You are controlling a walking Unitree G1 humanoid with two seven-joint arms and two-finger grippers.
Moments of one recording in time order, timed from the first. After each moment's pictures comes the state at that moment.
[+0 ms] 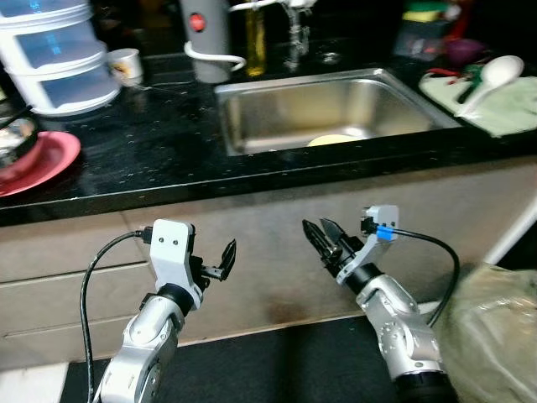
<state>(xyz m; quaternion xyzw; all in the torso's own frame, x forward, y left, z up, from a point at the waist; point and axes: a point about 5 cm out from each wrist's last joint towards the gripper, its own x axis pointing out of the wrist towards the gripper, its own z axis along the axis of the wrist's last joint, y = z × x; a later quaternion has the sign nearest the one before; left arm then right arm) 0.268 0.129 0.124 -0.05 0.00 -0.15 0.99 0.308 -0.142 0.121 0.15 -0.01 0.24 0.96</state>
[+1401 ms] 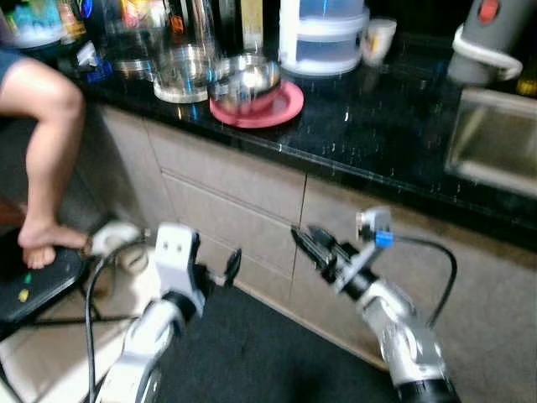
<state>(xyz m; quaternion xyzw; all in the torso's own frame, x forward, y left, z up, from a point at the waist) 0.263 0.124 0.120 -0.06 0.01 -0.18 0.98 0.299 -0.140 0.122 0.16 0.00 0.30 0.94</state>
